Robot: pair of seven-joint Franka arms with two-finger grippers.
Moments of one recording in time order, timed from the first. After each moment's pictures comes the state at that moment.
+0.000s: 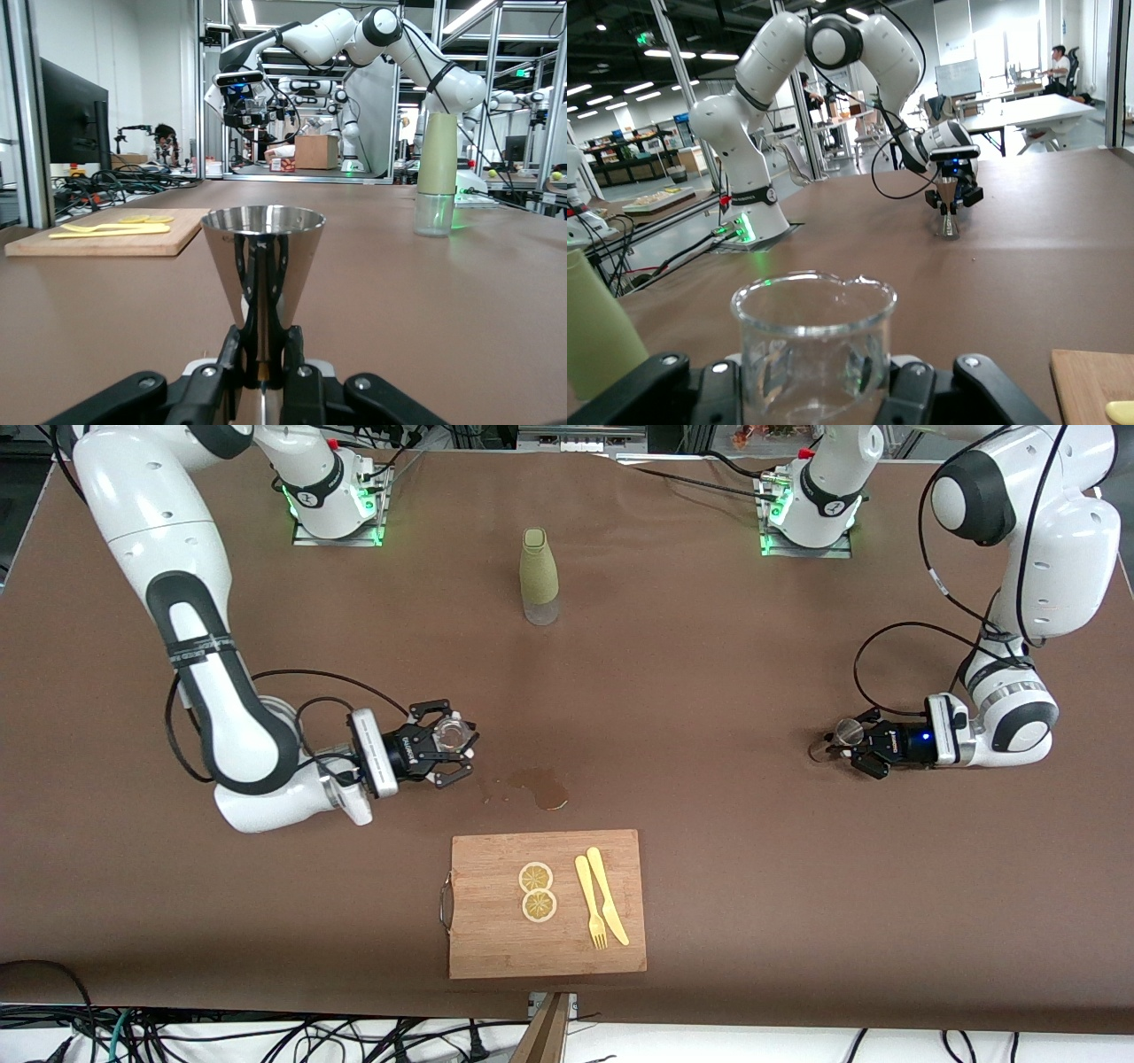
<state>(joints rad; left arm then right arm) 0.15 0.95 0.30 -1.72 -1.34 1.28 2.73 0.05 0.81 0.26 -1.43 1.13 1.67 -2.00</state>
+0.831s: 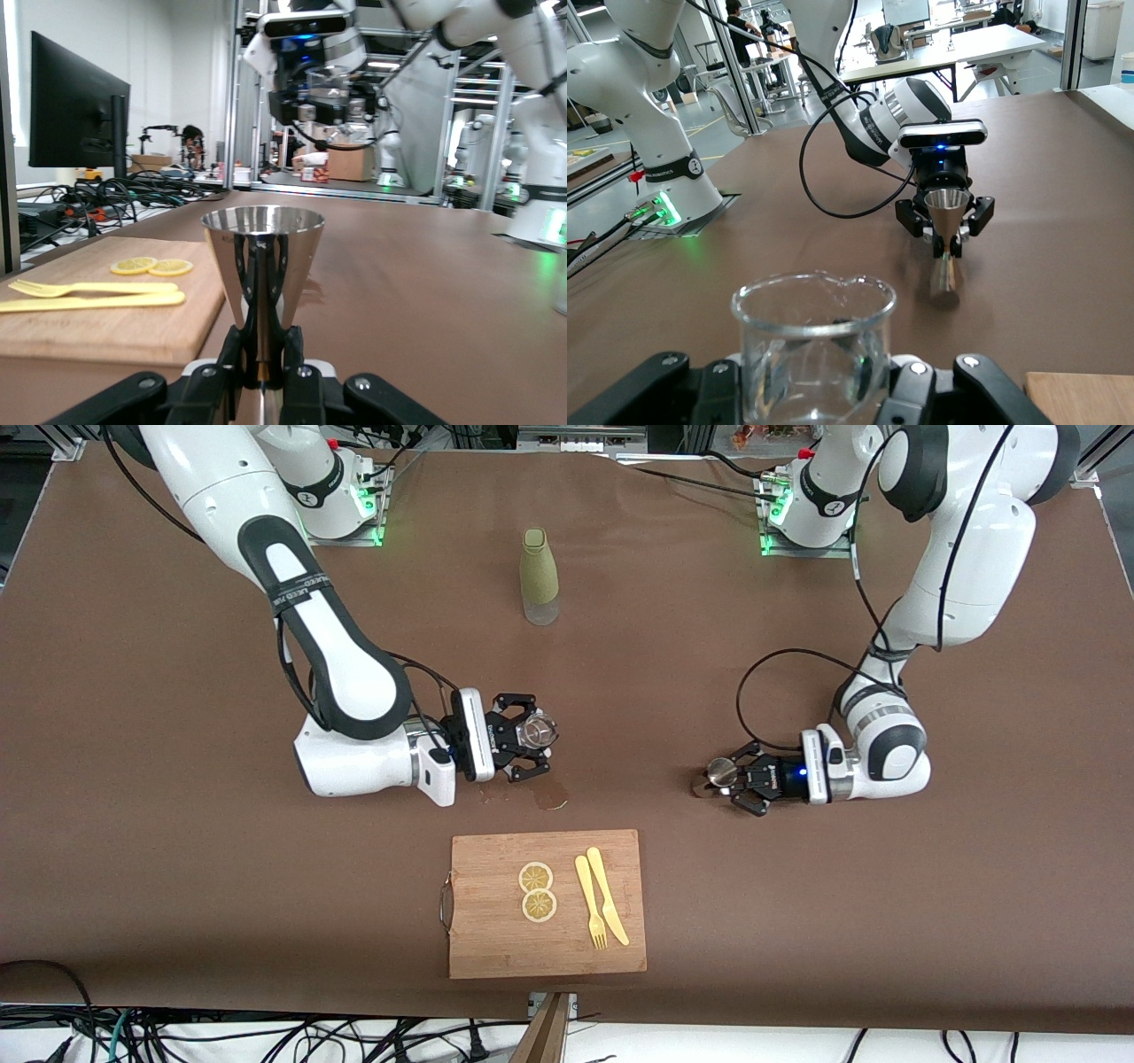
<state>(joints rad) -0.02 0.90 -0.04 -1.72 -1.64 1.72 2.54 0.25 0.75 0.26 -1.43 1.13 2.00 -1.85</state>
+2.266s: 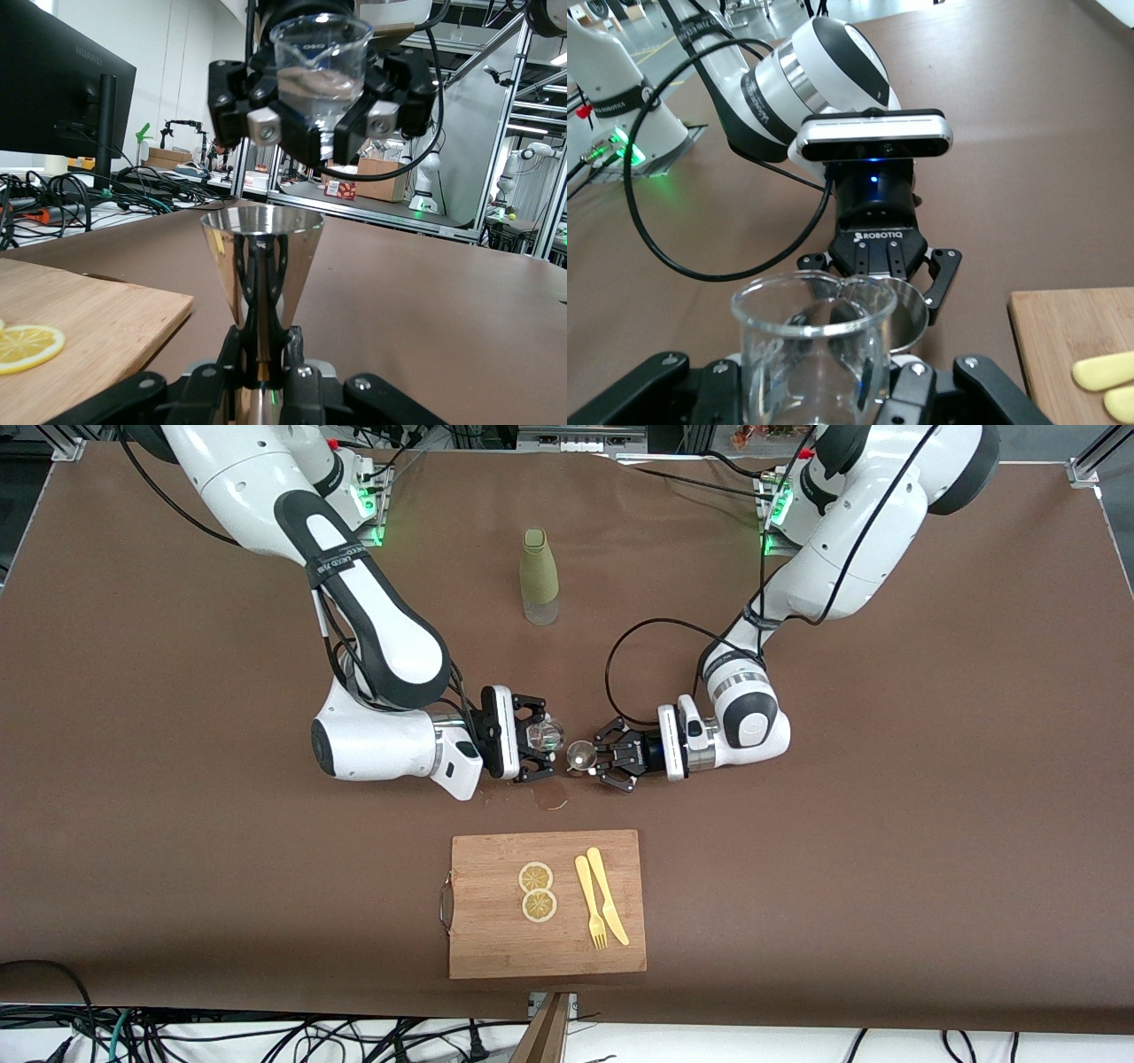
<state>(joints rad) -0.27 0.89 -0.20 -1.71 -1.99 2.02 2.54 0.30 0.73 0.25 -1.43 0.90 2.12 -1.64</state>
